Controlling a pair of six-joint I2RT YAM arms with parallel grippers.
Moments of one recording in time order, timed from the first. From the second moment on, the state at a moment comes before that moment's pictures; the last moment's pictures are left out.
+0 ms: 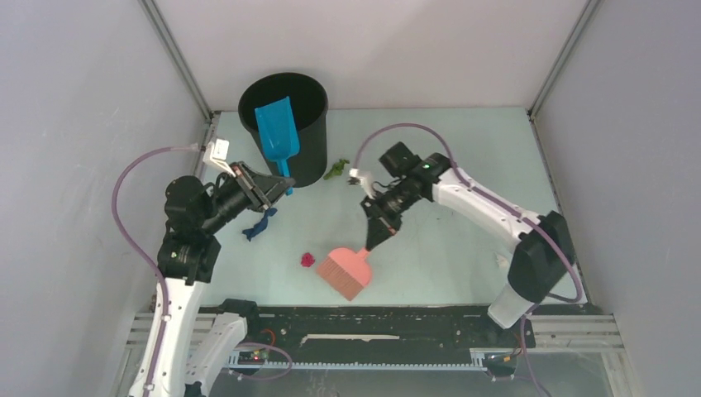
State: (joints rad) left arm -0.10 0.72 0.94 -0.28 0.62 -0.69; right arm 0.67 1.60 1.37 -0.98 -0.85 -0.18
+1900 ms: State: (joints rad) left arm -0.10 0.44 0.88 -0.58 0.30 -0.63; right arm 0.55 1.75 1.19 -0.27 -0.39 0.86
